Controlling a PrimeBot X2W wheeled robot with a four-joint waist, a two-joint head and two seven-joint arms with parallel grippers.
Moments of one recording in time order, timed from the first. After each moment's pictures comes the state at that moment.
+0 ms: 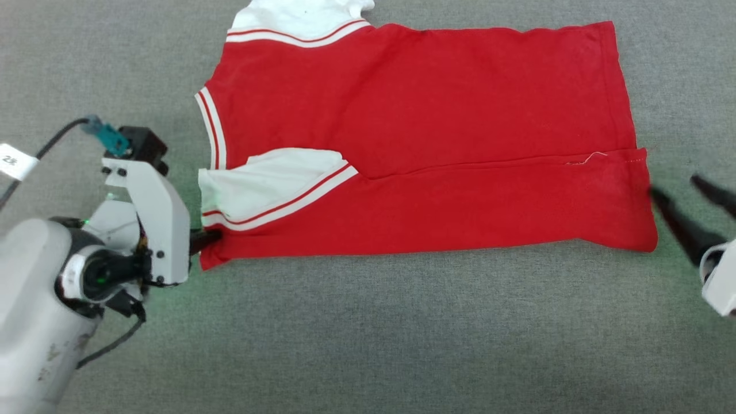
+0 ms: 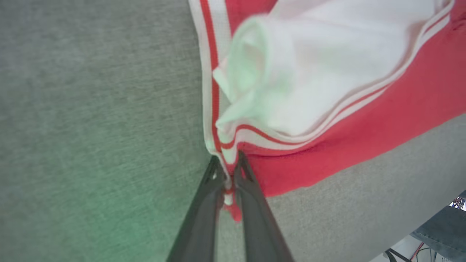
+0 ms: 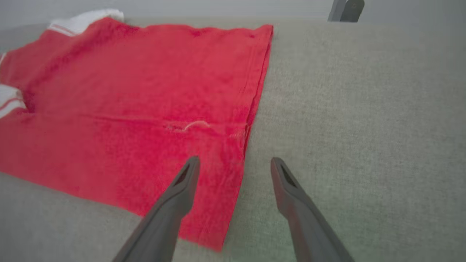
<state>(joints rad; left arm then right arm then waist) -0.69 0.67 -0.51 0.22 -1.03 0.00 0.92 -0.34 -0.56 0.08 -0.04 0.70 0.13 0.48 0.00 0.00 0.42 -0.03</state>
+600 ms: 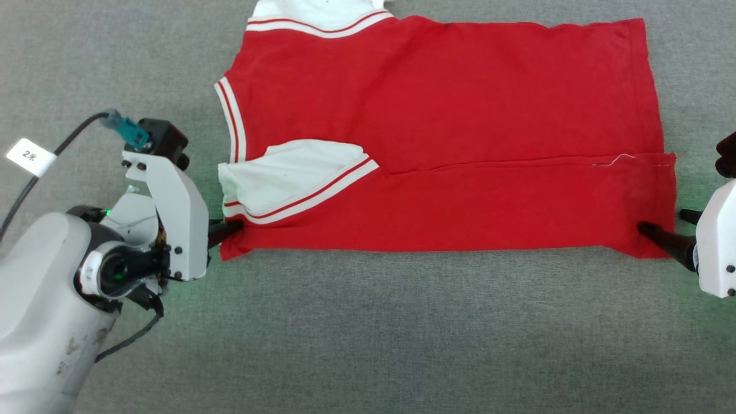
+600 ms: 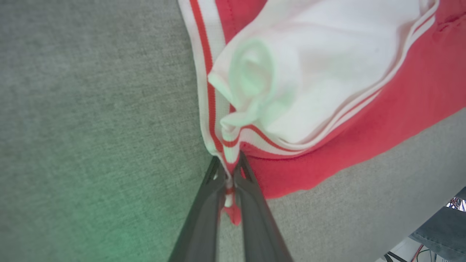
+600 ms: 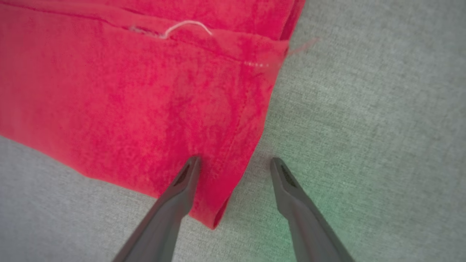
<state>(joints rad) -0.71 0.63 -0.52 0.23 -1.03 -0.03 0.88 -0.50 -0.60 0.18 0.06 0.68 0.13 0.96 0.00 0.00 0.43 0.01</state>
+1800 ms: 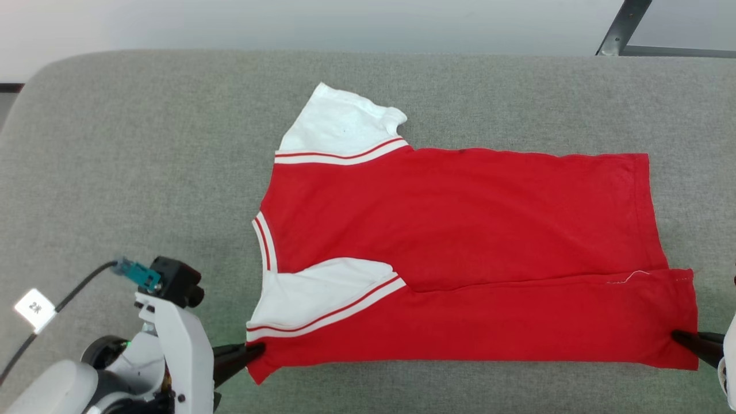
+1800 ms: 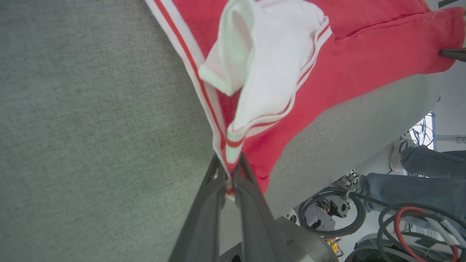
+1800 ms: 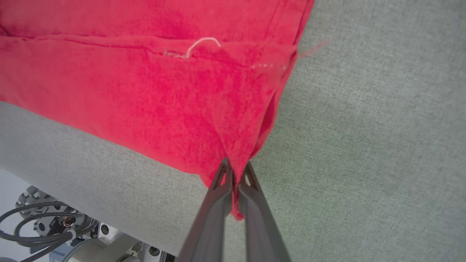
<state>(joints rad) -0.25 0.76 -0.46 -0.15 -1.13 0.01 0.74 -0.08 -0.63 0.02 -0.17 0.78 0.13 1.01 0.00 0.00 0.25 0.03</state>
